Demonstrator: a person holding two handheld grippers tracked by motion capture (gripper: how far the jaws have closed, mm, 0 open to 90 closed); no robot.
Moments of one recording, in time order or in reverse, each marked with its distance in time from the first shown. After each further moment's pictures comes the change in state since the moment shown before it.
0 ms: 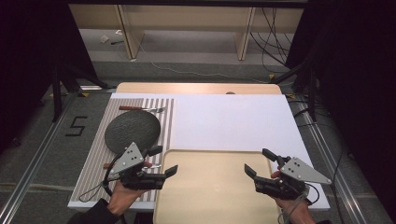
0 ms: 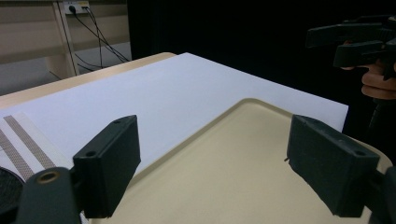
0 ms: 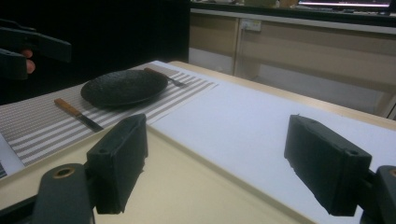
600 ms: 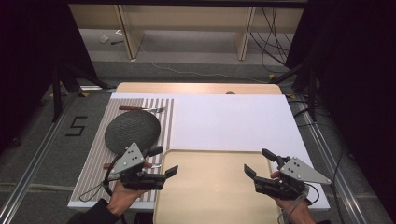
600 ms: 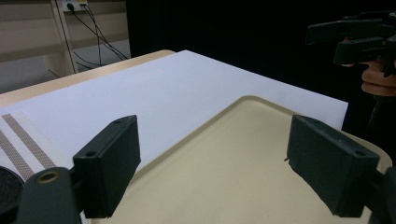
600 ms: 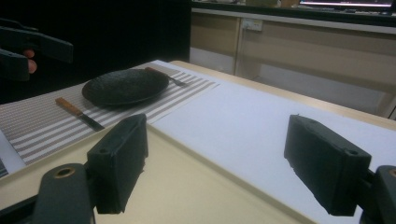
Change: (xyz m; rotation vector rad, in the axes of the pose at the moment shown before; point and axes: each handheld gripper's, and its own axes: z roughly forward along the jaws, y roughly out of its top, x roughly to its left) left arm -0.001 0.000 0.000 0.013 -0.003 0.014; right arm 0.001 0.000 0.000 0.000 0.004 -0.001
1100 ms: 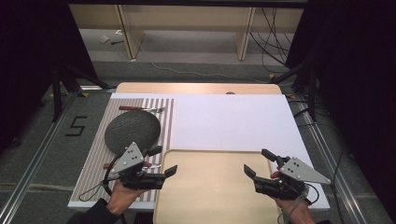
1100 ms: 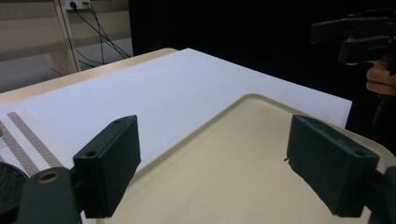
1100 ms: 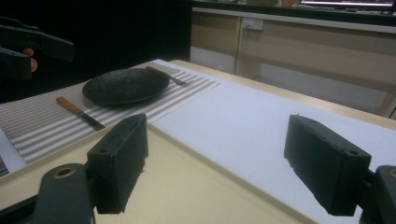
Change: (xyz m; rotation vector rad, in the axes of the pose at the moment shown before) left arm 0.003 0.000 -0.002 0.006 0.018 -0.007; right arm 0.000 0.000 0.000 0.003 0.002 -0.001
